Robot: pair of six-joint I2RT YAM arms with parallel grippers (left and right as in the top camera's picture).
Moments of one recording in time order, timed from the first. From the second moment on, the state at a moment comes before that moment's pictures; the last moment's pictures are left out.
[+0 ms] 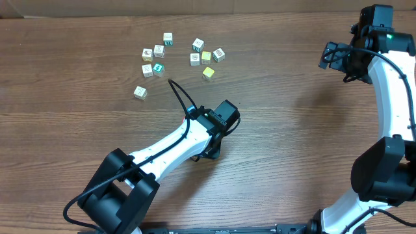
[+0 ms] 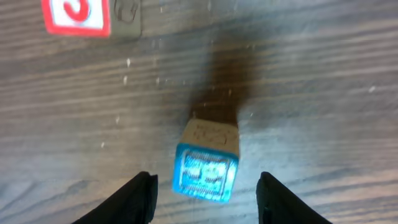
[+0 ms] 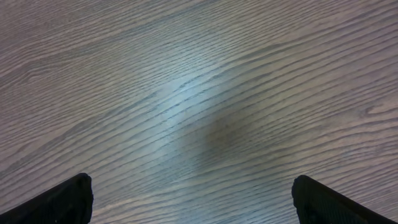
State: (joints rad) left arm -0.74 1.80 1.17 -0.91 -0.19 -0.59; right arm -0.17 1.88 1.76 -1.06 0.05 0.20
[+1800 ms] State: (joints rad) left arm -0.60 1.83 1.14 -0.68 -0.15 -0.54; right arm -0.17 1.88 1.76 -1.06 0.05 0.20
